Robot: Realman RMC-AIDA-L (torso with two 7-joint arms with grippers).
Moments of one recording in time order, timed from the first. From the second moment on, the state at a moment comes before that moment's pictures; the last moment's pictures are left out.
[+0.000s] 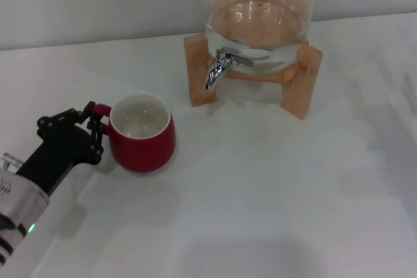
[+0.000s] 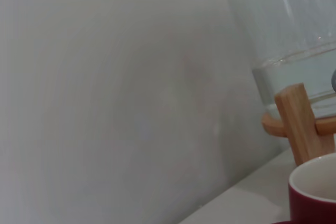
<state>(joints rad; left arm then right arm) -0.45 -2.08 2.25 0.23 -0.34 1.03 0.02 0.37 2.01 0.22 0.06 -1.46 -1.33 0.27</state>
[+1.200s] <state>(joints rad) -0.62 -2.08 2.25 0.22 -0.25 0.88 -0.07 0.38 2.01 0.21 0.06 -1.46 -1.34 0.27</state>
